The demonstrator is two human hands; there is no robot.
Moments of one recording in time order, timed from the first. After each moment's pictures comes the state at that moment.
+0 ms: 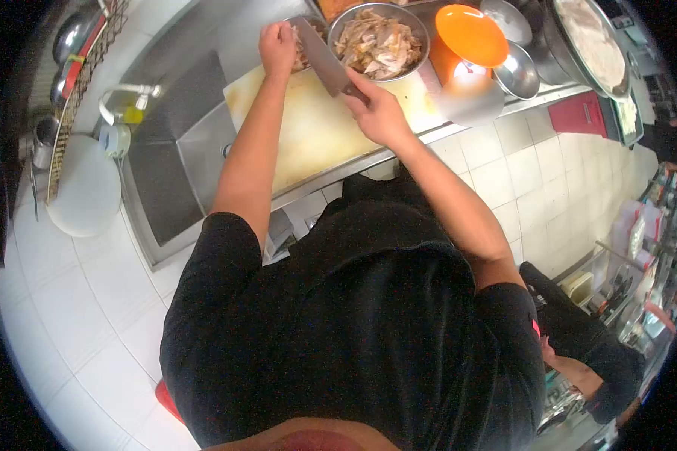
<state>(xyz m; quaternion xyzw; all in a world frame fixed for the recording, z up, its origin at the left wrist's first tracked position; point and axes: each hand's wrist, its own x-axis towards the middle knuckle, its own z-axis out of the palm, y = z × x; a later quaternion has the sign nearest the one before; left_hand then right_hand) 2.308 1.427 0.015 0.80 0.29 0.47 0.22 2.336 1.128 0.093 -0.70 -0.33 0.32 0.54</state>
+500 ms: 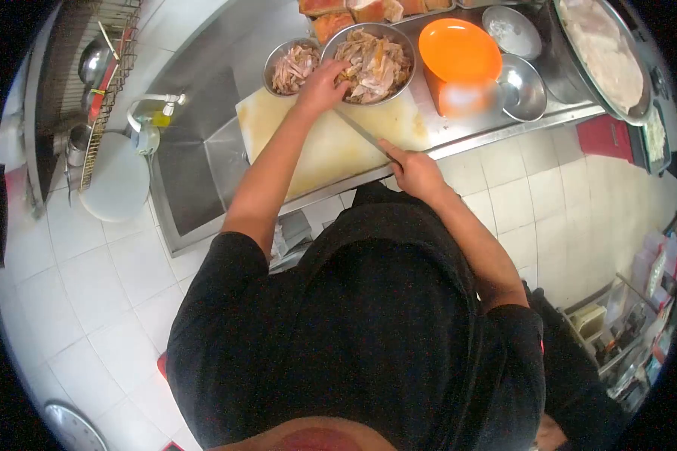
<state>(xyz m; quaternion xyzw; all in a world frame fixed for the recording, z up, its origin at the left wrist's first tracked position) 2.340 1.318 0.037 0.95 0.17 0.16 0.22 2.408 1.002 0.034 -0.75 -0.52 0.27 0.31</state>
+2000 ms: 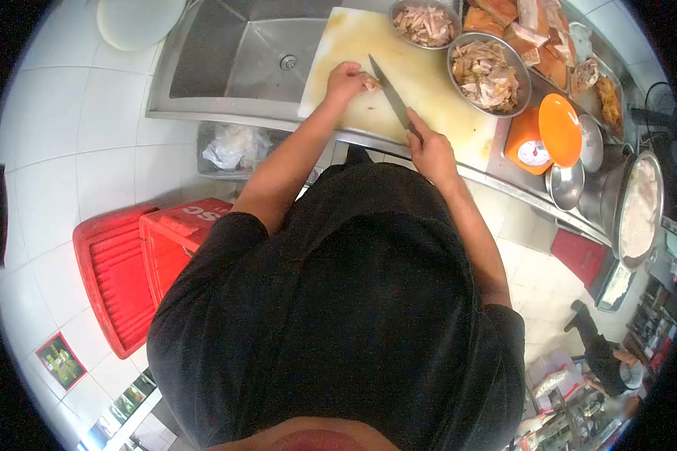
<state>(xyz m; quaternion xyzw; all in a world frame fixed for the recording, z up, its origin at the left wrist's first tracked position) 2.137 1.294 -0.066 0.52 0.55 0.37 0.54 2.328 1.087 0.048 -0.68 -0.60 0.31 0.28</state>
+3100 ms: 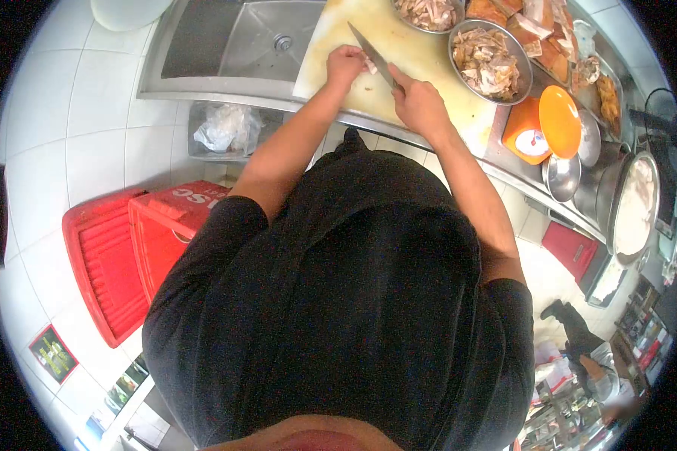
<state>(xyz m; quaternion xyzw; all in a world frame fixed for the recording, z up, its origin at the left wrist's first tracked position) 2.149 1.291 -0.081 0.47 0.58 0.42 0.52 2.317 1.149 0.069 -0.66 -0.69 0.25 0.20</state>
